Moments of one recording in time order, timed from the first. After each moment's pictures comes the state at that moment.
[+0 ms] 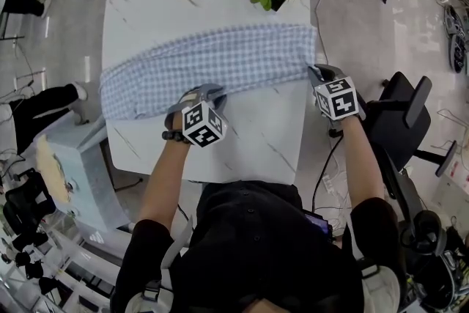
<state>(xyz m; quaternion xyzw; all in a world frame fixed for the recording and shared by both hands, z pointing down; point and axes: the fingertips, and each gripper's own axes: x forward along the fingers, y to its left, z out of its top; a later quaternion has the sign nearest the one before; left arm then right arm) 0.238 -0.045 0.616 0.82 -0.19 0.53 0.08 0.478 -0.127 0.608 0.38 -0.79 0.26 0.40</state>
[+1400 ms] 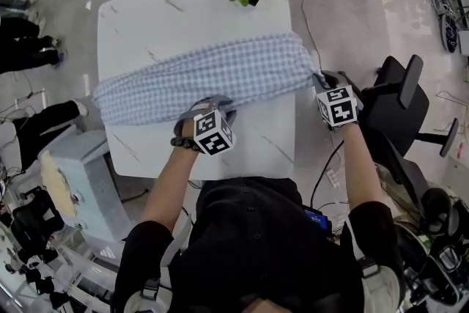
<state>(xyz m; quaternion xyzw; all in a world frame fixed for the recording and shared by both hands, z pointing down) 0.295 0.013 0.608 0.83 -0.09 0.54 0.07 0.543 -0.073 0.604 0.44 -0.76 0.24 0.41</state>
